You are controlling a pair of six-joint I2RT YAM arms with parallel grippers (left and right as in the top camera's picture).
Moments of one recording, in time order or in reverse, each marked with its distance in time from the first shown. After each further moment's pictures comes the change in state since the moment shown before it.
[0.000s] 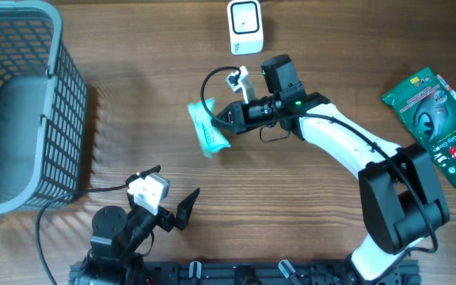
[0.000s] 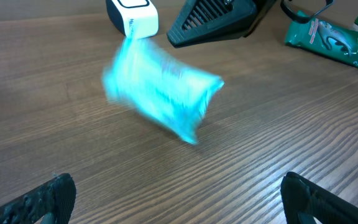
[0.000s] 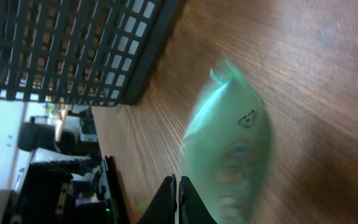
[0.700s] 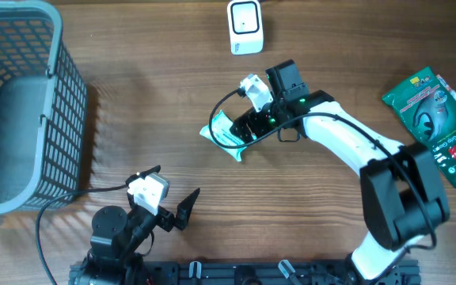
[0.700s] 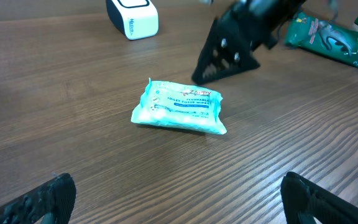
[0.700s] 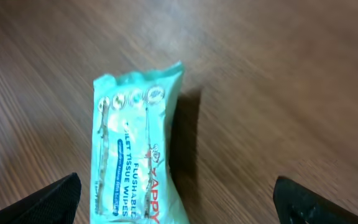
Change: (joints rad) left arm 0.000 0.000 0.000 0.000 0.000 0.000; right arm -0.026 0.040 0.007 -0.204 0.471 -0.511
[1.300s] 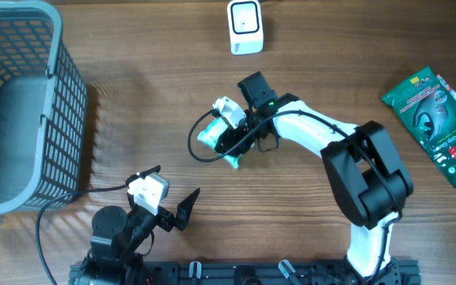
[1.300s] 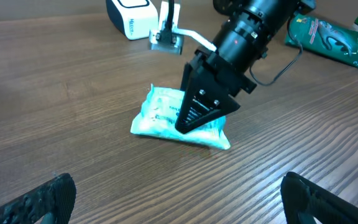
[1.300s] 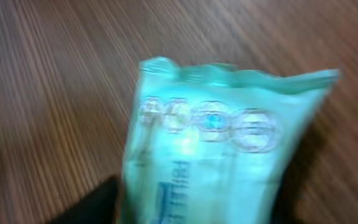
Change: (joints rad) left arm 0.000 0.000 0.000 0.000 0.000 0.000; right arm 0.104 0.172 0.087 -0.061 -0.116 -0.069
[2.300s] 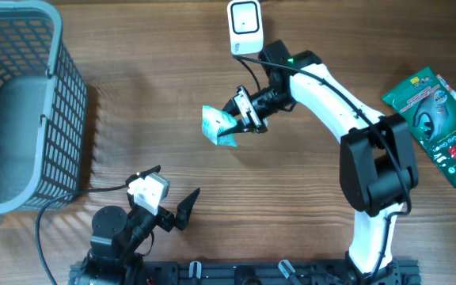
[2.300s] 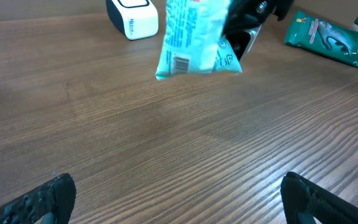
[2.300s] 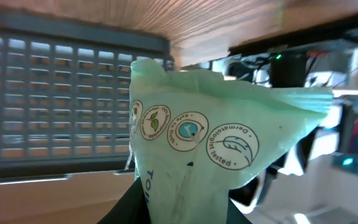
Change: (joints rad) left arm 0.000 0.000 0.000 0.000 0.000 0.000; right arm -0.129 0.042 0.344 -0.584 -0.679 1.809
